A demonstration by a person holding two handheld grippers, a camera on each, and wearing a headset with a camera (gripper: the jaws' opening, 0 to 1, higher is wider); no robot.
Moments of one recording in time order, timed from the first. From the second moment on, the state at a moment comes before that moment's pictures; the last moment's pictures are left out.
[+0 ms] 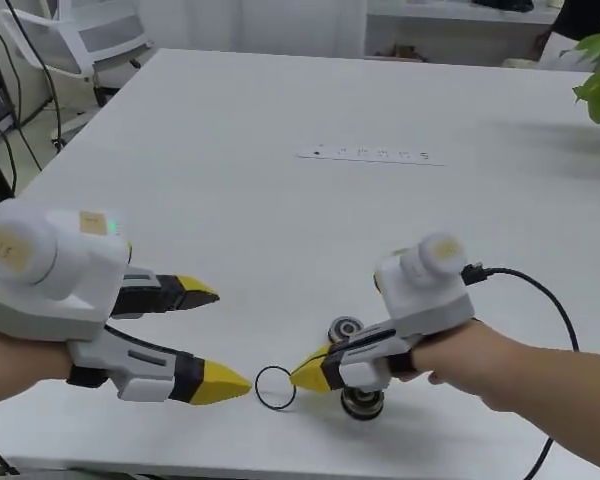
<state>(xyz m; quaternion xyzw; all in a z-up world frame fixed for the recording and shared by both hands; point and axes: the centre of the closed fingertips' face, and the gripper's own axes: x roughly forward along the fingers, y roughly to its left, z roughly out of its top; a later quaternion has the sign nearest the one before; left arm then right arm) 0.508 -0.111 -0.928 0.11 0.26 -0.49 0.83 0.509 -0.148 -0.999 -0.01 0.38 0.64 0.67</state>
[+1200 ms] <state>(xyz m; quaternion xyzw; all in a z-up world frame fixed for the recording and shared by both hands) 0.501 -0.109 -0.926 0.12 0.26 -0.49 0.82 0.526 -0.155 -1.005 -0.06 0.36 0.61 0.70</state>
